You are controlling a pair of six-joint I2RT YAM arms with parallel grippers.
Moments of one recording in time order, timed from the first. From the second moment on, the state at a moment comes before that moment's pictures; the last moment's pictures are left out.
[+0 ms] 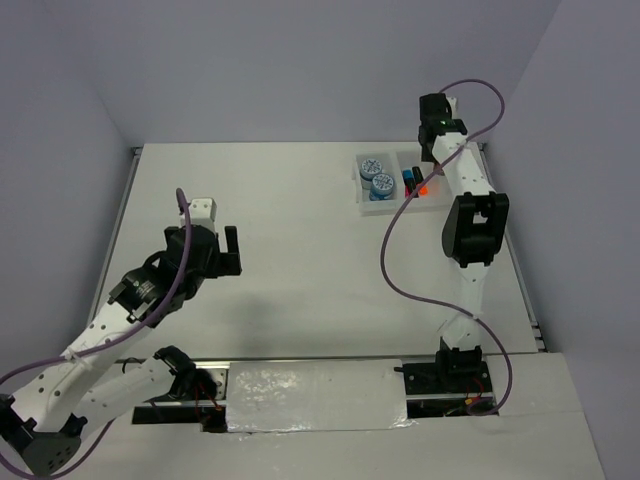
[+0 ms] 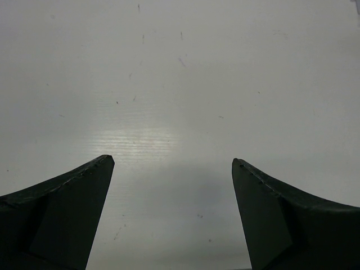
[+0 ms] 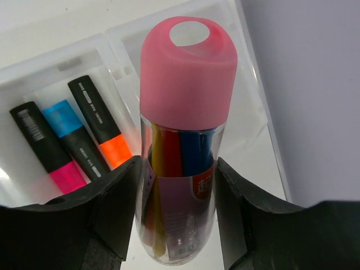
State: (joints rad) left arm -0.61 0.80 0.91 -0.74 -0.48 -0.43; right arm 0.05 2.22 2.13 -0.76 0.56 0.09
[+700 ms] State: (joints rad) left arm -0.61 0.80 0.90 -0.71 -0.35 -0.39; right arm -0.13 2.28 2.22 -0.75 0.24 -0.14
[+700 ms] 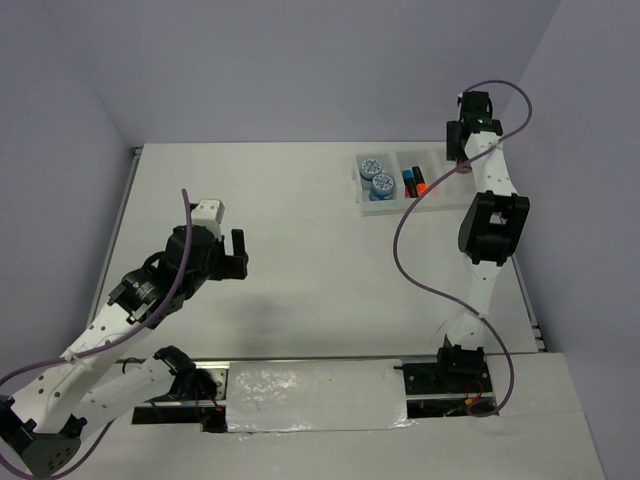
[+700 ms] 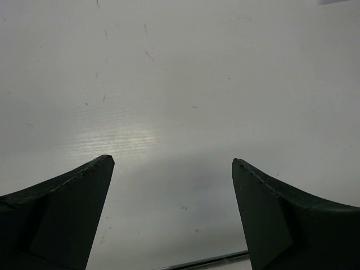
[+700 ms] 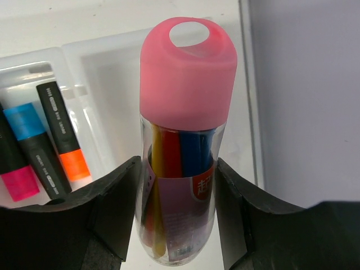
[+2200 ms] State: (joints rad) left arm -0.61 0.82 0.90 -0.70 -0.38 -0.38; right arm -0.10 2.08 2.07 -0.77 0.17 0.03
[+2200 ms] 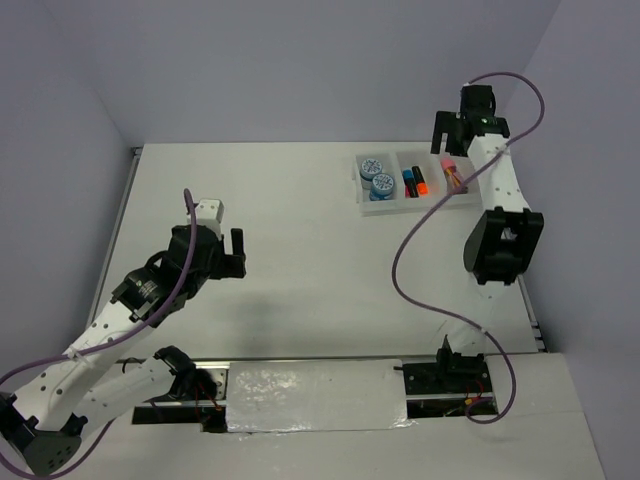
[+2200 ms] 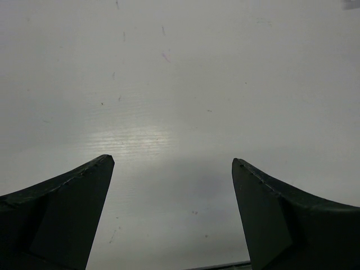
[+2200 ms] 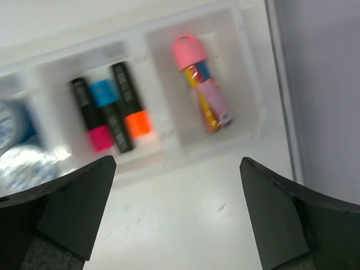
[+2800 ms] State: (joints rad) left arm -0.31 0.72 0.90 -0.73 -0.56 -0.43; right arm 0.31 0.73 1.01 -0.70 0.26 0.27
